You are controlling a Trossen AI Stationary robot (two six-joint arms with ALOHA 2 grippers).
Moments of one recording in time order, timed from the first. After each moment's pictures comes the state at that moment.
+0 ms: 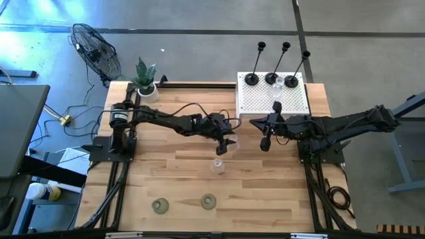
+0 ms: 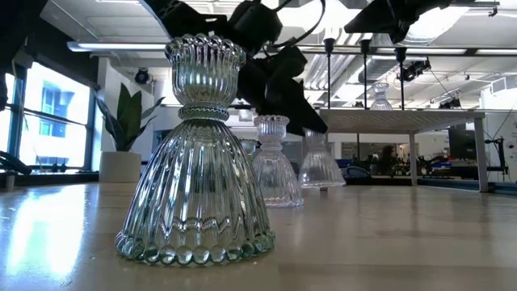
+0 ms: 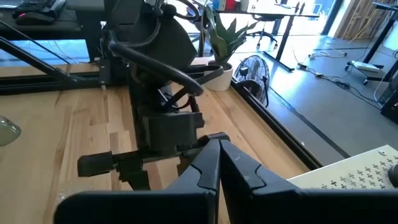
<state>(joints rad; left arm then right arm) 0.10 1.92 1.21 0.18 0.08 -0.03 0.15 0.89 0.70 -0.09 0.51 0.07</state>
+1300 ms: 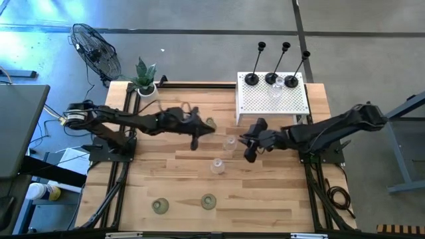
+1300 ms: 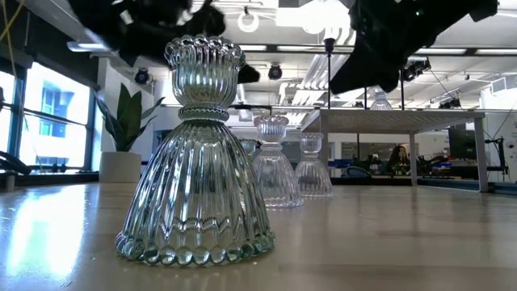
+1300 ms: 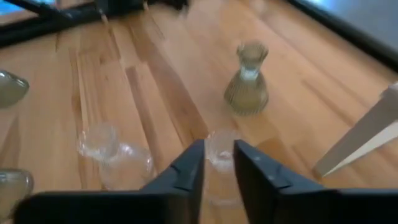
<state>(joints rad) 0.13 1.42 0.70 0.51 0.11 -0.01 0.18 1.22 0.70 -0.10 0.42 0.44</state>
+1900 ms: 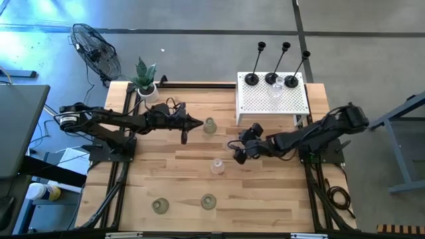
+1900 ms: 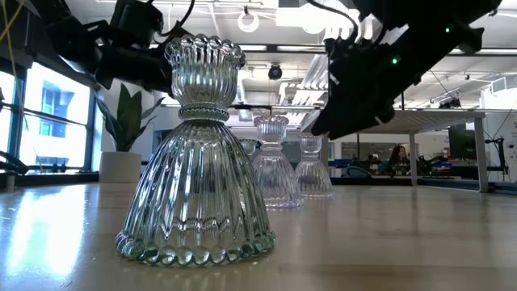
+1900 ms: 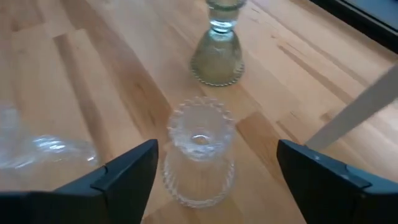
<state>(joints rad) 0.27 1.33 0.46 0.74 0.17 -0.05 0.19 1.49 0.70 0.01 0.58 0.53</state>
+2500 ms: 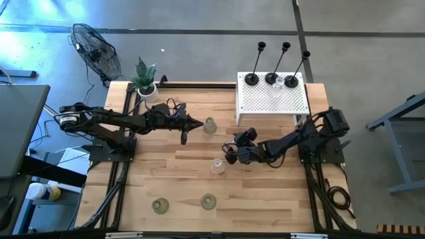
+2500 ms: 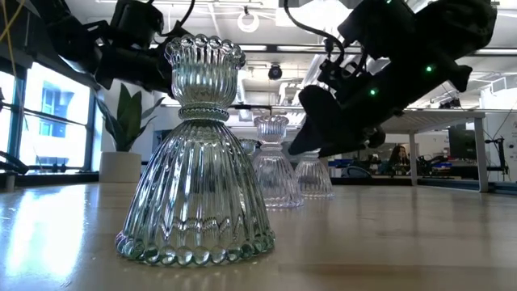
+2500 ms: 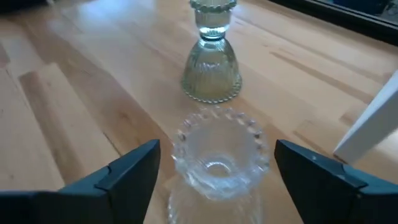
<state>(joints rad) 0.27 1.33 0.46 0.73 0.19 -0.03 0.21 1.74 0.70 0.33 0.75 0.62</state>
